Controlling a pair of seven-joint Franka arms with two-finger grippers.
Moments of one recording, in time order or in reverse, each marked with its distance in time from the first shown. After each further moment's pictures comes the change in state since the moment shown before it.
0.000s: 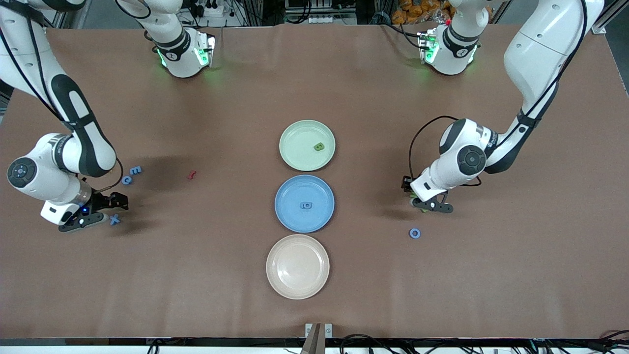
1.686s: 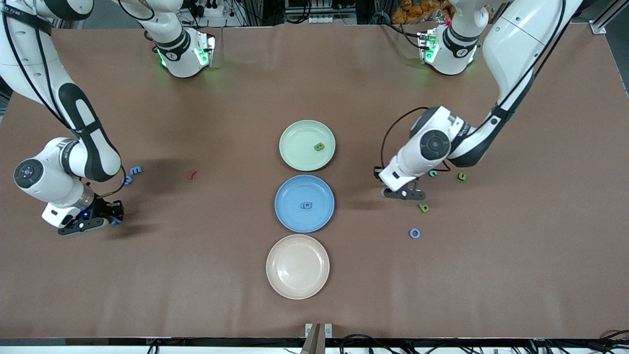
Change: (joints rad) left arm -0.086 -0.023 -0.117 0.035 0.004 -0.075 -0.309; right arm 0.062 0.042 -0.063 0.022 0.063 0.088 0.009
